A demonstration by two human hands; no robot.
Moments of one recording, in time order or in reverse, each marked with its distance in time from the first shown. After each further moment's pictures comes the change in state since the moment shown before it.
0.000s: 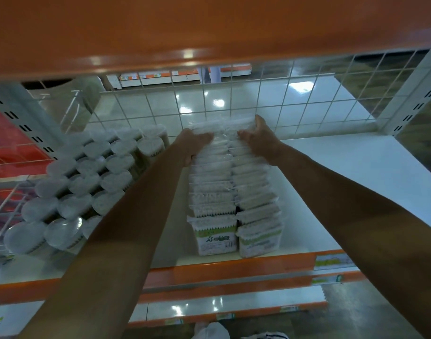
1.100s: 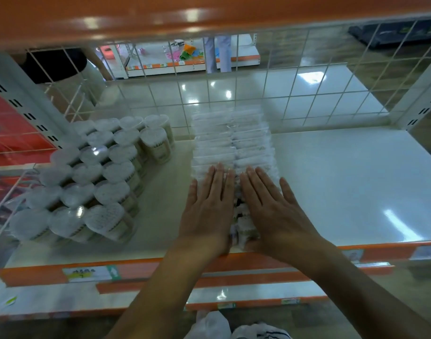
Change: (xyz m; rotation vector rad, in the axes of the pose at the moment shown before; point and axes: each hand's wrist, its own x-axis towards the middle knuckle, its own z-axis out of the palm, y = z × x) left_hand -0.171 -0.049 0.047 1.166 -0.029 0.385; right_hand -0.173 0.043 0.019 -1.135 -0.094 -0.489
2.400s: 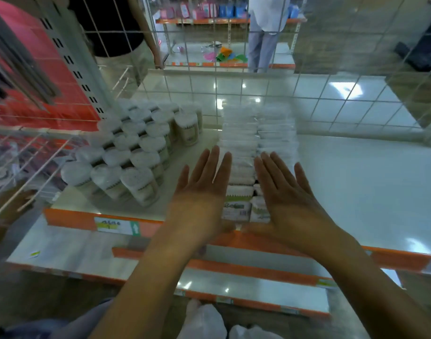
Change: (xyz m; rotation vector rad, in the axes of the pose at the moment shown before) left_hand -0.054 -0.016 -0.022 -0.018 0.130 -0.101; right_hand -0.012 -0.008 -0.030 0.111 0.007 -0.165
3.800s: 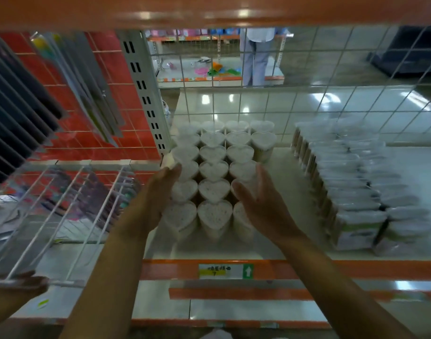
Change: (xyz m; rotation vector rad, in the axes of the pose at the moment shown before) left_hand 0.024 -0.284 -0.012 -1.436 0.072 -0.477; right_hand 0.171 -0.189 0.068 0.862 0.308 0.365
